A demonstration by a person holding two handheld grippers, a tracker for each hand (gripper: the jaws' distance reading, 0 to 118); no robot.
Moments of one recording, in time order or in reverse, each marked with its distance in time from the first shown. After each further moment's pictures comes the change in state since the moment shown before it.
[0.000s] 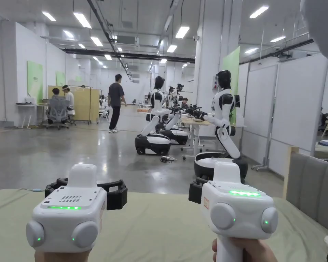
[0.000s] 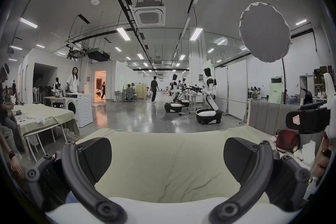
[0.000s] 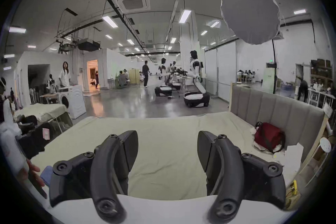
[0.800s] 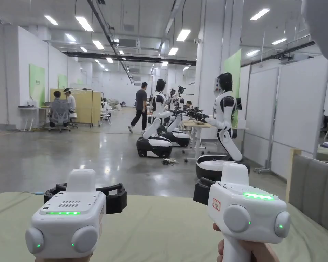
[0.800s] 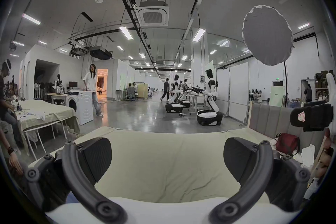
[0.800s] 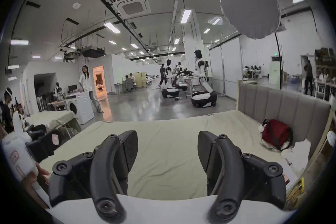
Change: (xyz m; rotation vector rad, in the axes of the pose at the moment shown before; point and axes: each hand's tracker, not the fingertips) left arm -0.006 0.003 0.006 0.003 0.012 0.029; right arm 0.004 0.006 0.010 0.024 0.060 -0.022
